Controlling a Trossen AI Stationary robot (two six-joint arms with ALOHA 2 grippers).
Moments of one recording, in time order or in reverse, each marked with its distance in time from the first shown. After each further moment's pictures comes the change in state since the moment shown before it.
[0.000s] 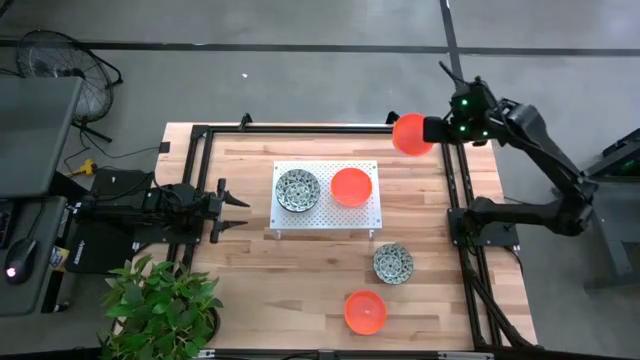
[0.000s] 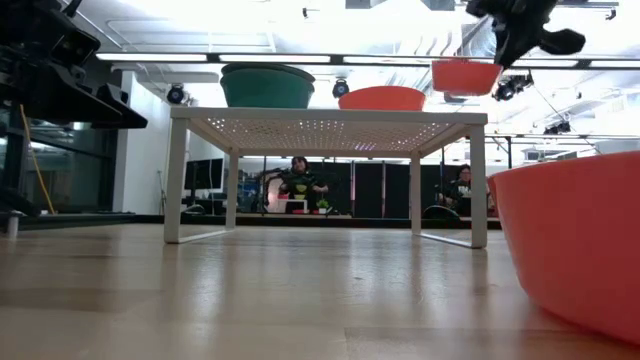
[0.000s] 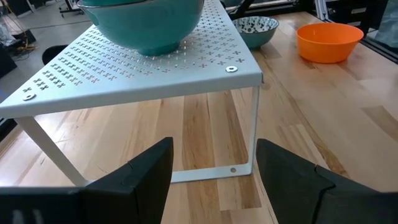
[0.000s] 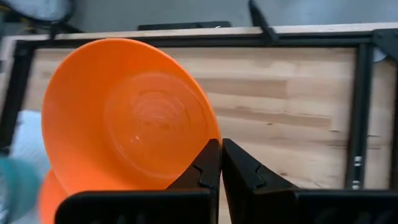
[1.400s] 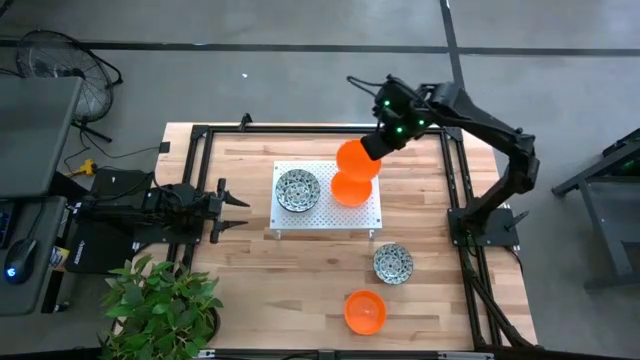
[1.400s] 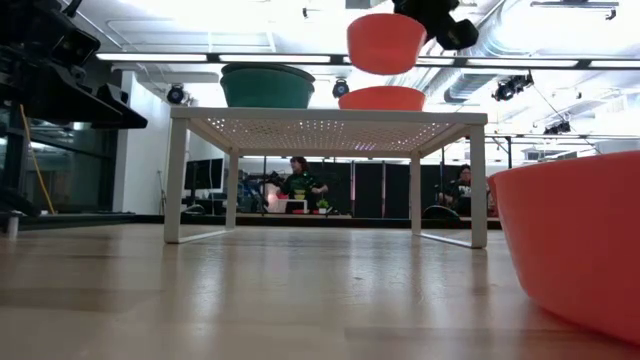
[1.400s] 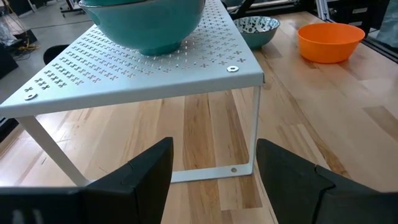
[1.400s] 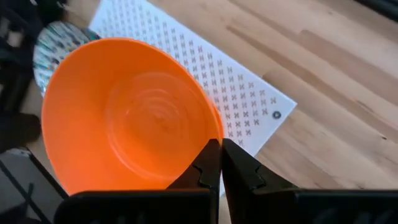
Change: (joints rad) left arm 0.000 0.000 0.000 0.000 -0.002 0.000; right arm 0.365 0.543 0.512 -0.133 -0.168 -0.124
